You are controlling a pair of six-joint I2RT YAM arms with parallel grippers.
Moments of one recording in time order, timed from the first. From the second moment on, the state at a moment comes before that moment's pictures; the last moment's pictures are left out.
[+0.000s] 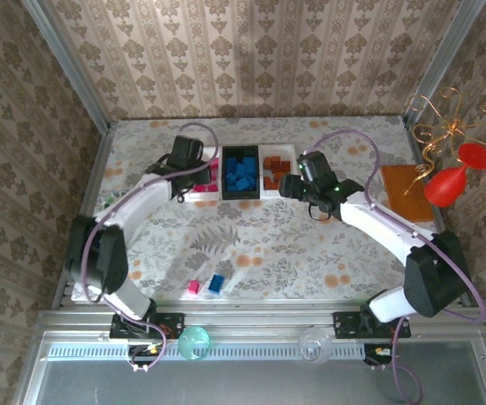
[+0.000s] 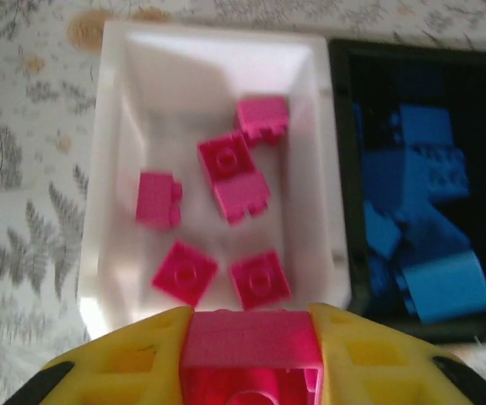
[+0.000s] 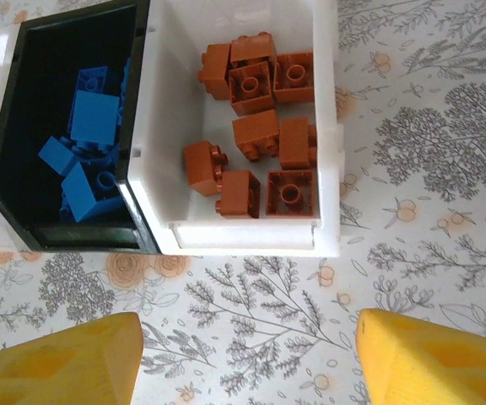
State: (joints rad) left arm -0.42 1.65 1.24 -0.43 -0.10 -0.38; right arm 0.48 1.44 1.05 -0.40 0.12 0.53
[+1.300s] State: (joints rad) left arm -0.90 0.96 0.59 -0.98 -0.02 -0.76; right arm 0.50 1.35 0.98 -0.37 0.05 0.53
